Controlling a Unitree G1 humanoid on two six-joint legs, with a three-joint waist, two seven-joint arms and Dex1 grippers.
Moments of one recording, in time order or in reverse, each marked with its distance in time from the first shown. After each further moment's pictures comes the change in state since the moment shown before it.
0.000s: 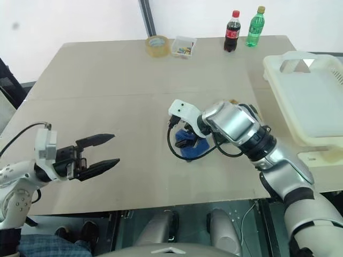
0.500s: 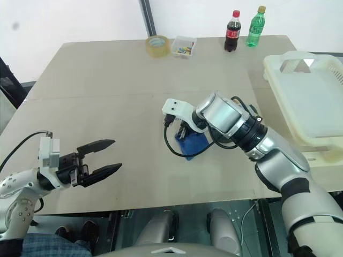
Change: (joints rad) left arm 0.061 -0.026 0.002 -0.035 0.009 -0.037 0.048; right arm -0.063 0.031 0.063 0.065 -0.052 -0.064 0.144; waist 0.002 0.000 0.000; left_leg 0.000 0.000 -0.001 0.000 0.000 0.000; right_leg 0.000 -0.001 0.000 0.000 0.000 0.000
